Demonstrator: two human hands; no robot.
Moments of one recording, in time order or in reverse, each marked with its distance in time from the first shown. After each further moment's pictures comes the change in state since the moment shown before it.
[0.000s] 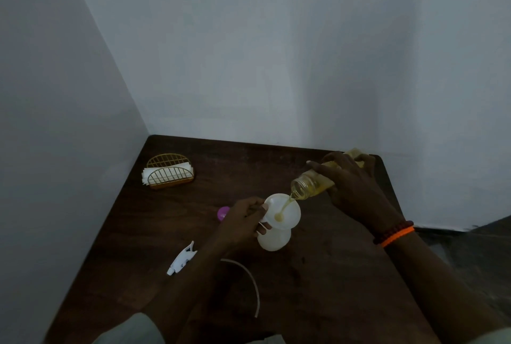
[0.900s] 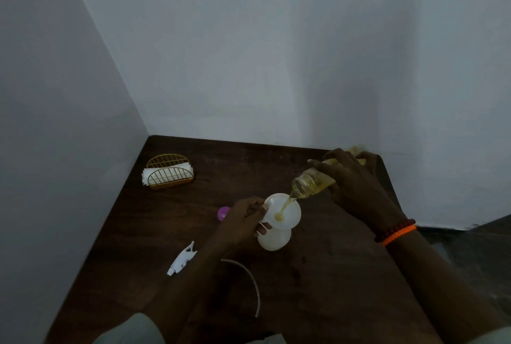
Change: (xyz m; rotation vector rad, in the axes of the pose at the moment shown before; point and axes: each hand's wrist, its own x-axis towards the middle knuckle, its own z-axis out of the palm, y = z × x) left_hand -0.002 0.000 0.000 0.002 0.005 -0.002; right_hand 0.001 0.002 -0.003 -0.012 0.018 -0.010
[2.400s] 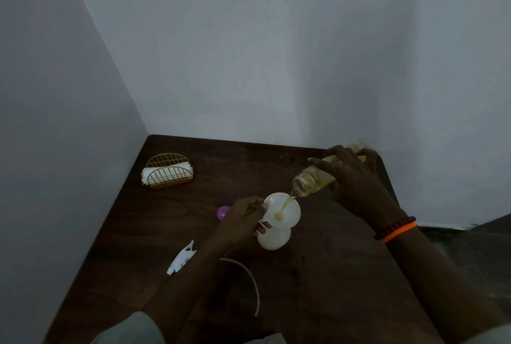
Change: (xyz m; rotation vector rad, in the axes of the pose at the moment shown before) left_hand 0.001 0.002 0.001 -0.008 -0.003 -0.006; right_hand 0.002 -0.001 -0.008 -0.011 0.000 0.008
